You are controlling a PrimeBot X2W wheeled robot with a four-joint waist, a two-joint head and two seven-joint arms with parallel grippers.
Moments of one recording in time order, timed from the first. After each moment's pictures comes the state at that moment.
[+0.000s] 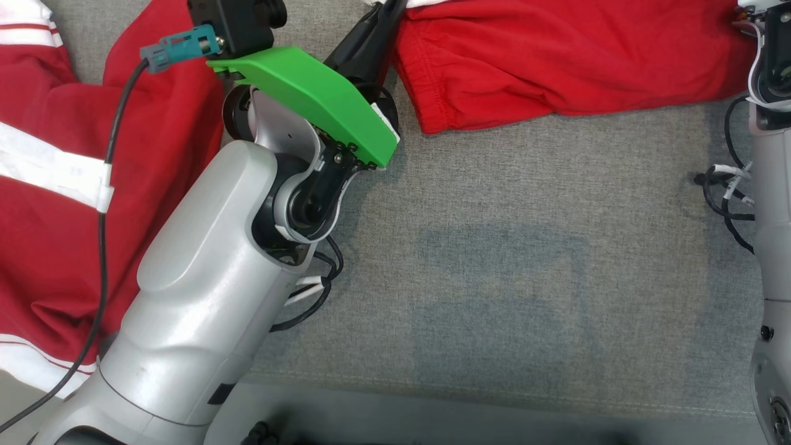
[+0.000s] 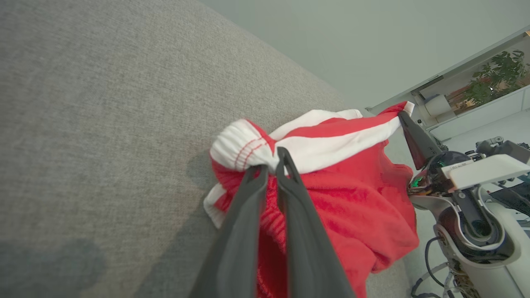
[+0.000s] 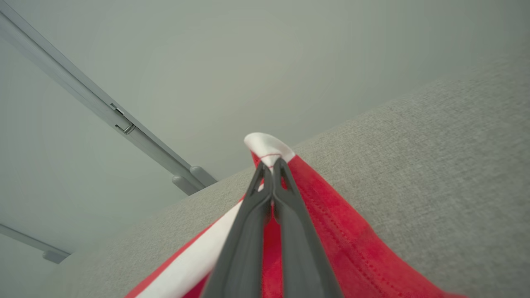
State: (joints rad) left arm -0.84 0.03 -0.62 0.15 -1.09 0.12 0.06; right arm -0.86 -0.19 0.03 0.34 0.61 -0.10 -0.06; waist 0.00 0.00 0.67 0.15
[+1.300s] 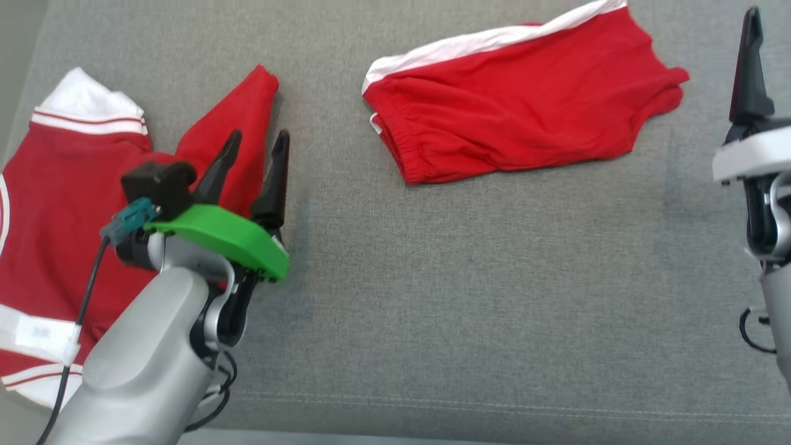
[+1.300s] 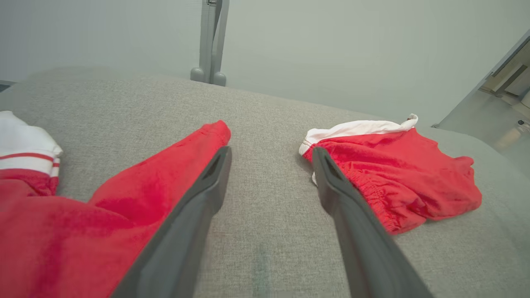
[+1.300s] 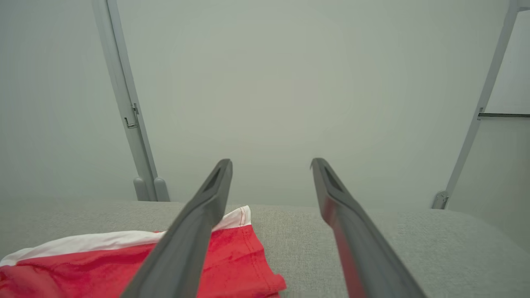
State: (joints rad) left arm -0.59 0.26 -0.69 0.29 -0.91 0.11 -0.24; right arm -0.50 -0.31 0.07 0.28 0.27 -0.04 -0.25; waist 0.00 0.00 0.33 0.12
